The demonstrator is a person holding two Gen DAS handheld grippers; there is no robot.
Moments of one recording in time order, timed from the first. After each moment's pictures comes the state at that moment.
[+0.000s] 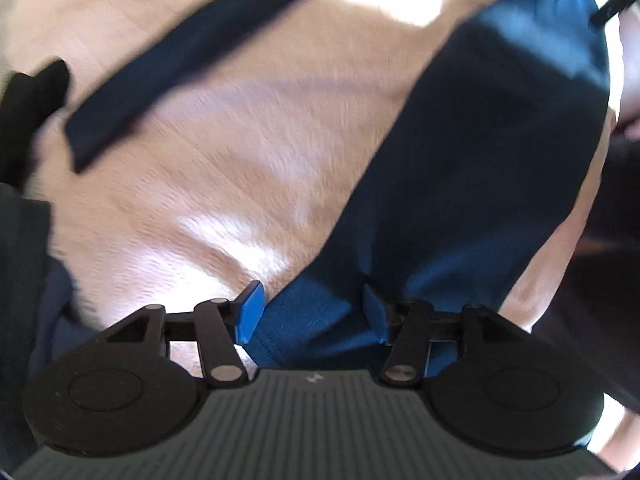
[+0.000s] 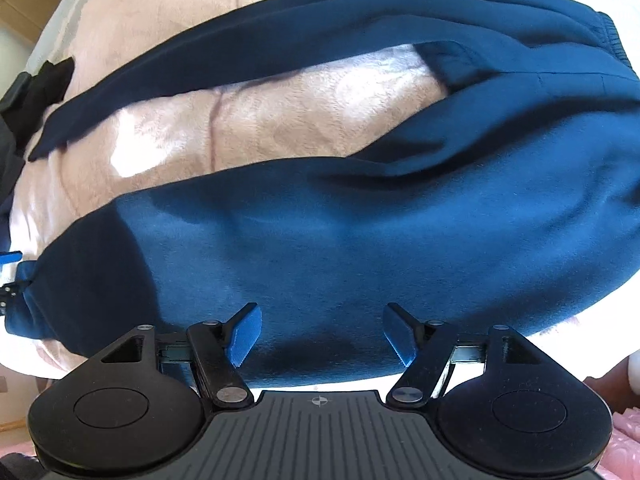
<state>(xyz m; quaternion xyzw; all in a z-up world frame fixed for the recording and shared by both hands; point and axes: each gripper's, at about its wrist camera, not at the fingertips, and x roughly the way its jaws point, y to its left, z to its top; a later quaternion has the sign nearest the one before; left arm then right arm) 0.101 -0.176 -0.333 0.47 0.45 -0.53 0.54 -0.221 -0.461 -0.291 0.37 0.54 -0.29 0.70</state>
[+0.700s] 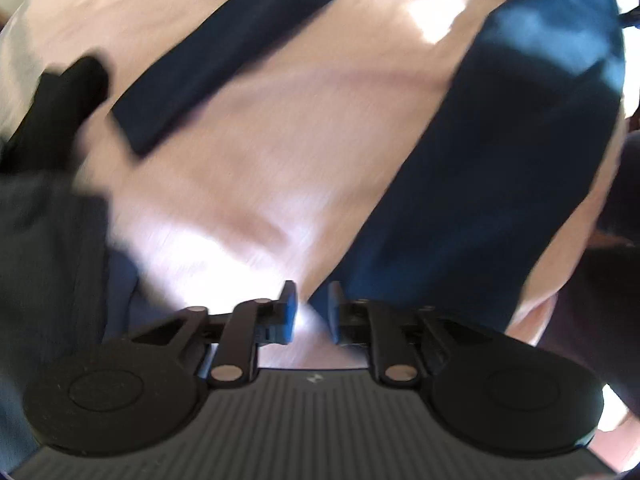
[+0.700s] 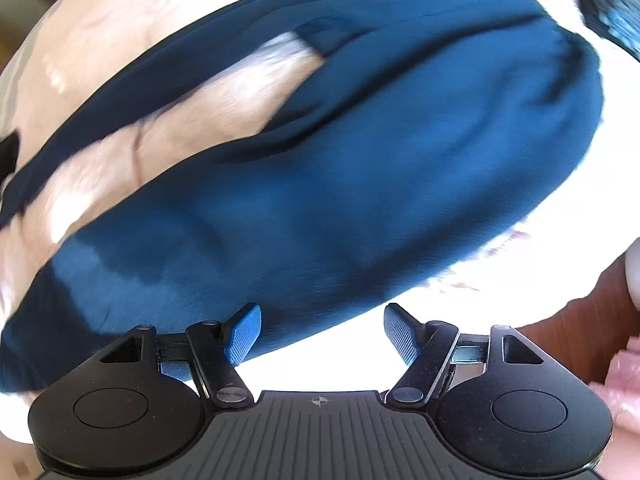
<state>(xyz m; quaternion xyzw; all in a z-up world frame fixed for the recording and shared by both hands) 0.114 -0.192 -0.297 0.50 0.42 -0.52 0.55 -0.289 -0.455 -0.294 0.43 0.48 -0.40 0.66</state>
